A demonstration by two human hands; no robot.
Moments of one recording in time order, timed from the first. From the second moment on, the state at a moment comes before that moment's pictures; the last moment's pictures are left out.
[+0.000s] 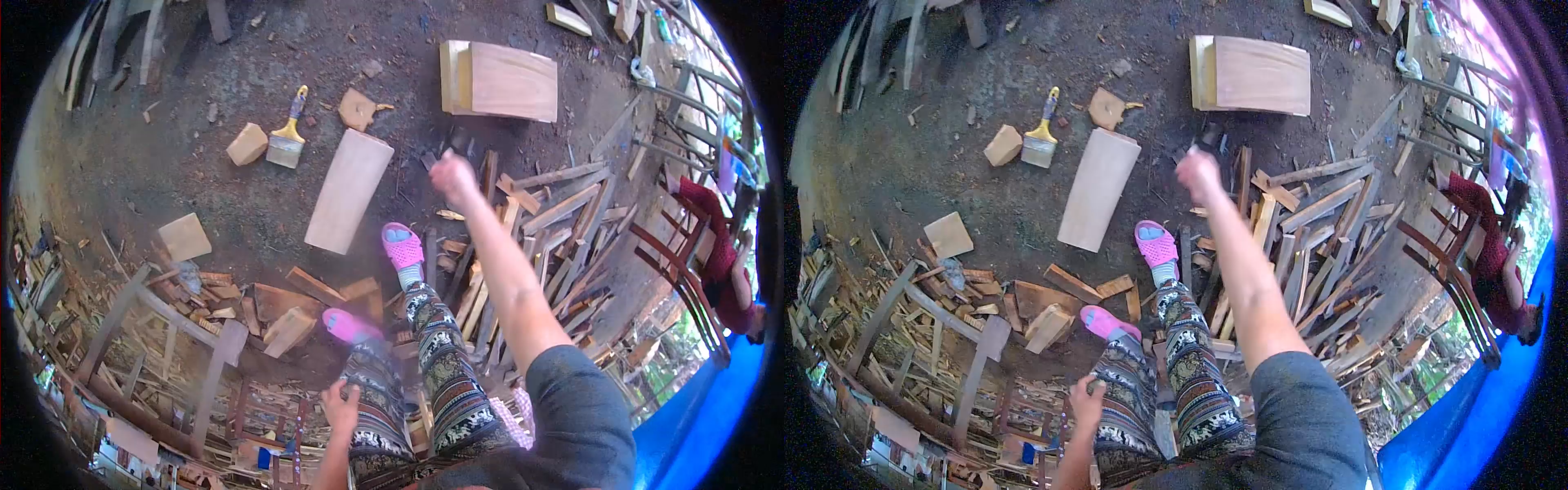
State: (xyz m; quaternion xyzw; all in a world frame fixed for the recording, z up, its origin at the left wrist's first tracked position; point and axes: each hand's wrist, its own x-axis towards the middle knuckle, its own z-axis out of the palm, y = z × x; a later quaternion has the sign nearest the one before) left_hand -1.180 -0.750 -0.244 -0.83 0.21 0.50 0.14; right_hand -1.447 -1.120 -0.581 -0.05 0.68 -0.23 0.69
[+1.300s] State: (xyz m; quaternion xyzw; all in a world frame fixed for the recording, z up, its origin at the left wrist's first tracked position) left_hand -1.232 -1.301 -0.433 -0.61 0.67 0.43 0.03; right_hand -1.491 -1.075 -0.433 0.35 0.59 -0.51 0.52
